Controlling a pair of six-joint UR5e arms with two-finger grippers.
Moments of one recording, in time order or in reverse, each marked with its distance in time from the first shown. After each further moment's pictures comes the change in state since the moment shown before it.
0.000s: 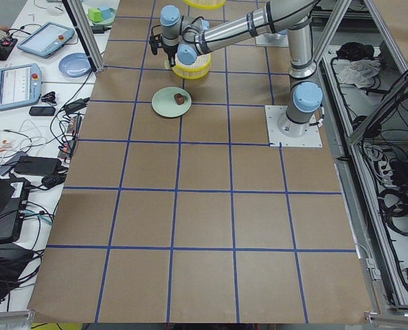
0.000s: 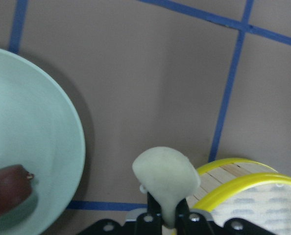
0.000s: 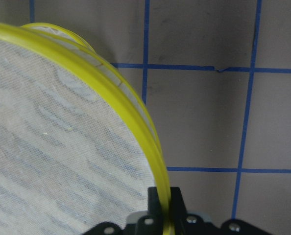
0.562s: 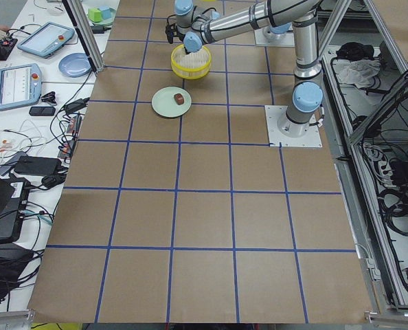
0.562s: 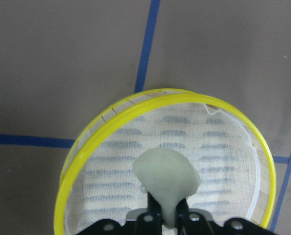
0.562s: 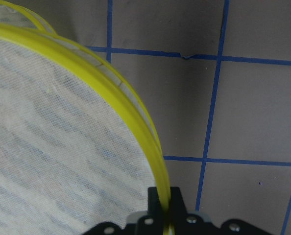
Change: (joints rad) left arm -0.140 0.000 -0.027 -0.012 -0.061 -0.141; right arm -0.153 -0.003 0.001 0.048 -0.014 -0.176
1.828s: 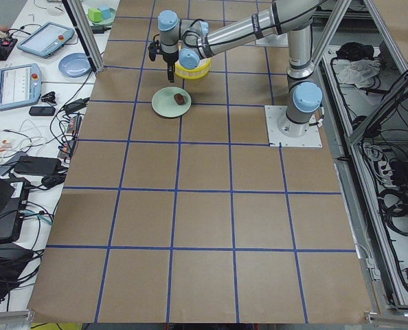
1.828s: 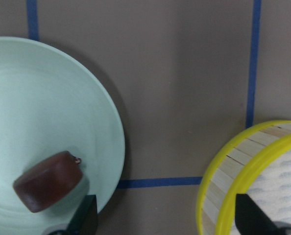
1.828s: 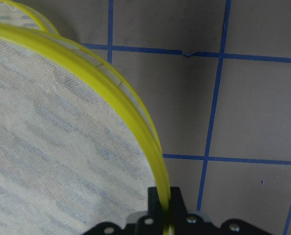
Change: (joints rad) left arm 0.305 0.043 0.010 -0.097 0.226 0.510; right arm -0.010 0.000 0.000 0.009 0.010 -0.009
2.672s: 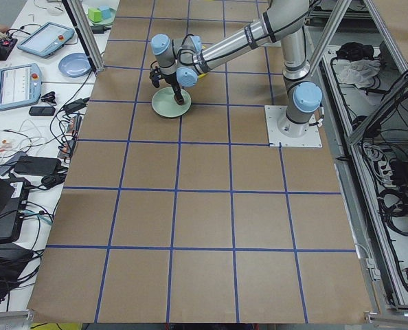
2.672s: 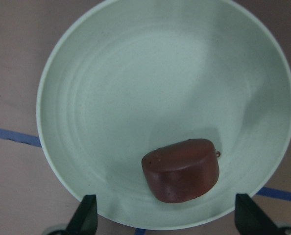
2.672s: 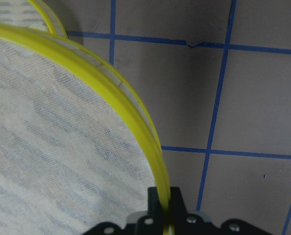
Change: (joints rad) left arm 0.067 -0.076 -0.015 -0.137 0.001 -0.257; right arm 0.000 -0.001 0.009 0.031 -0.004 -0.017
